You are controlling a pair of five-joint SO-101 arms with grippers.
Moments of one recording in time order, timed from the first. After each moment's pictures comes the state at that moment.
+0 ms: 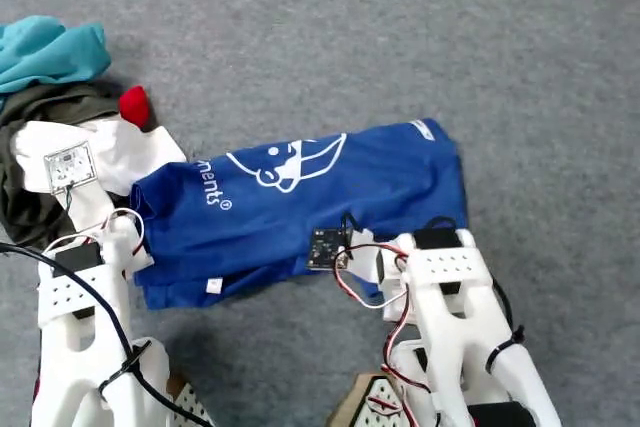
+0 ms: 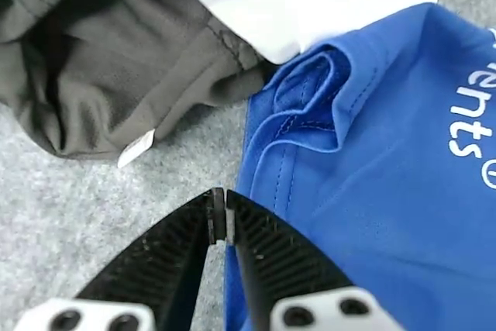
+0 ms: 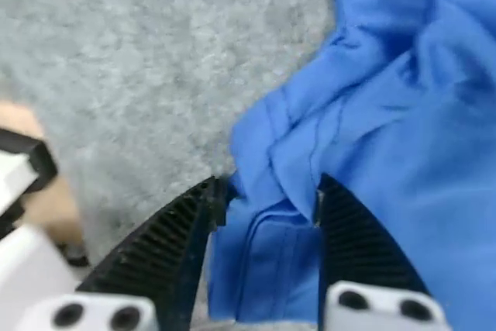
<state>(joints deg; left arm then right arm) -21.3 -48.2 71.4 46.7 -4.4 -8.0 -33.1 72.1 62.1 66.2</state>
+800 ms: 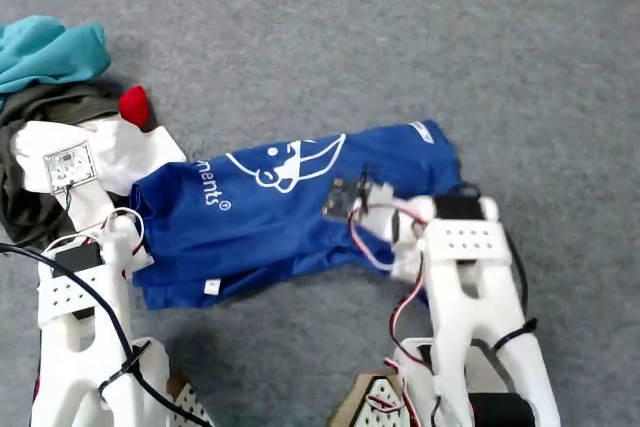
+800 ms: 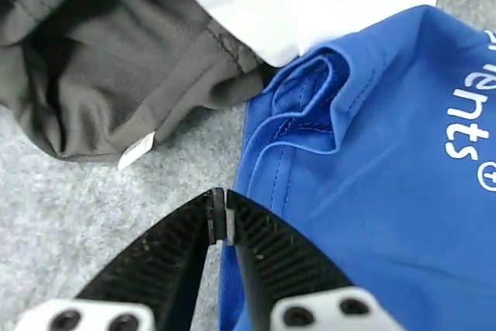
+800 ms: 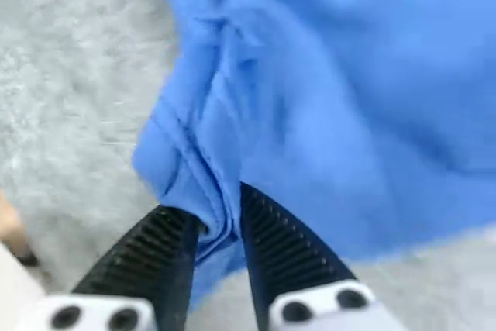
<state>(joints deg) -21.3 -48.2 71.4 46.5 -4.4 -3.2 -31.8 54.3 69.3 63.1</state>
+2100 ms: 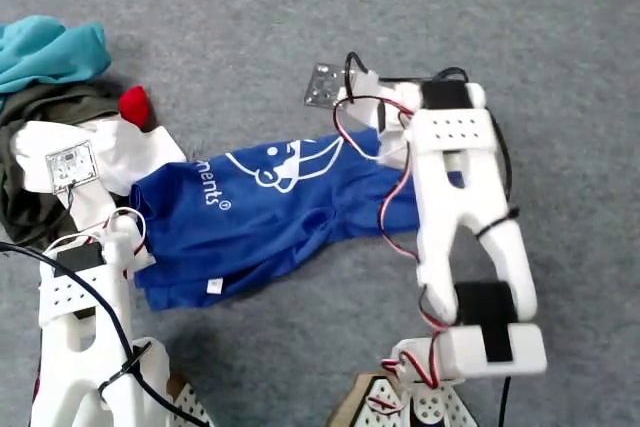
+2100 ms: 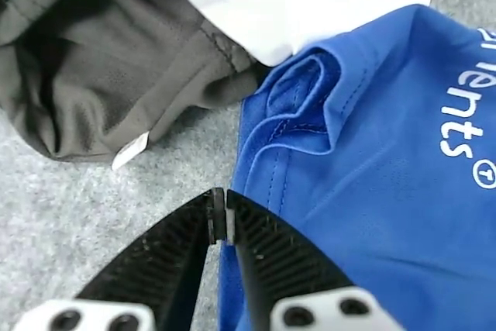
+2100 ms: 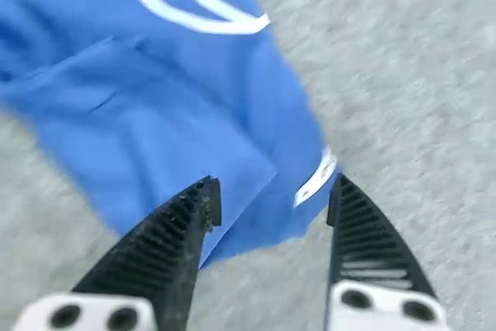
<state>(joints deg) -20.7 -48.2 71.4 46.5 -3.9 -6.8 -2.1 9.6 74.2 61.8</state>
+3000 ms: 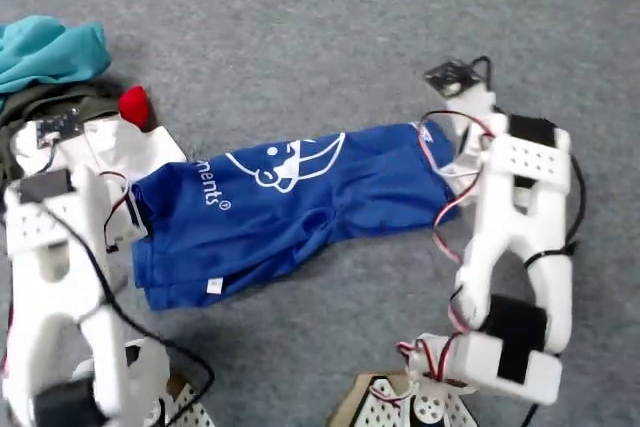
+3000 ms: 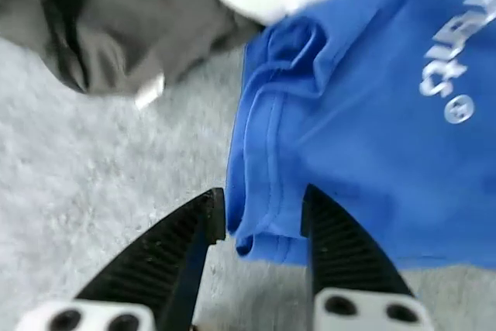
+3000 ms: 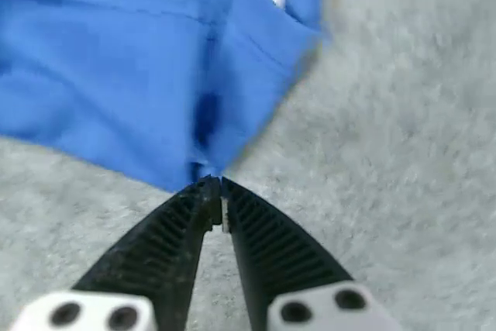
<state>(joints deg) -20.7 -26.0 38.3 79.5 -3.9 15.0 -3.6 23.3 66.1 36.4</state>
